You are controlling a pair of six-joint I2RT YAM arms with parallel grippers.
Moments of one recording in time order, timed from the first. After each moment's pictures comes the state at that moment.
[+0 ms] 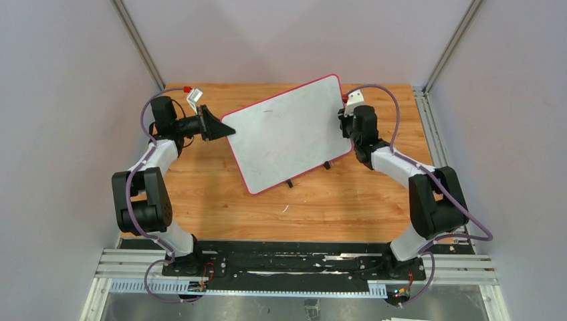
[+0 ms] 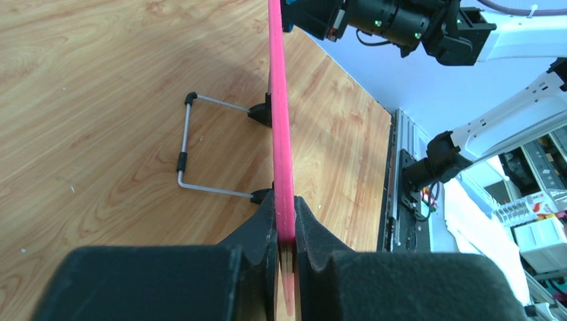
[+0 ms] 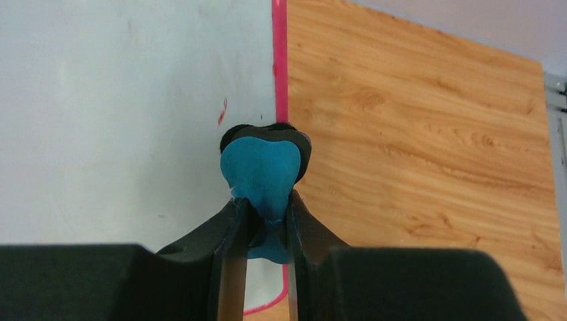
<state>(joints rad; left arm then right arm) 0.17 1.59 1.01 0.26 1.39 -0.28 0.32 1.62 0.99 0.30 0.14 -0.12</state>
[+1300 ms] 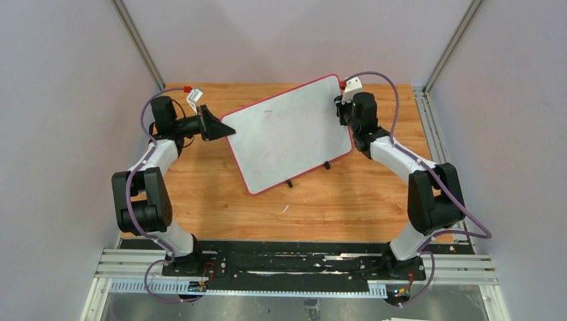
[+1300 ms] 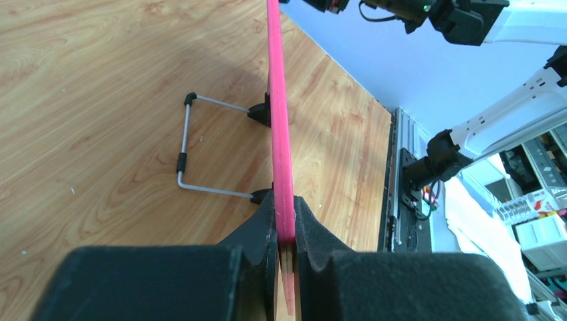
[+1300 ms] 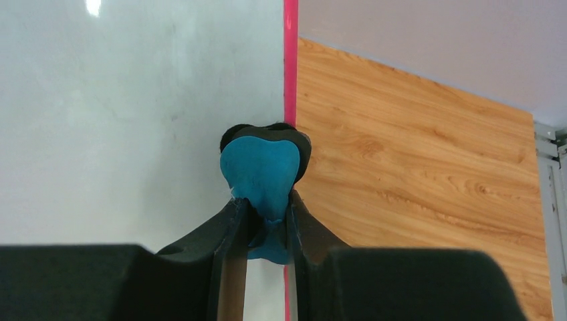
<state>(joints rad) 0.17 1.59 1.01 0.26 1.40 -0.27 0.32 1.64 1.13 0.24 0.11 -0.13</state>
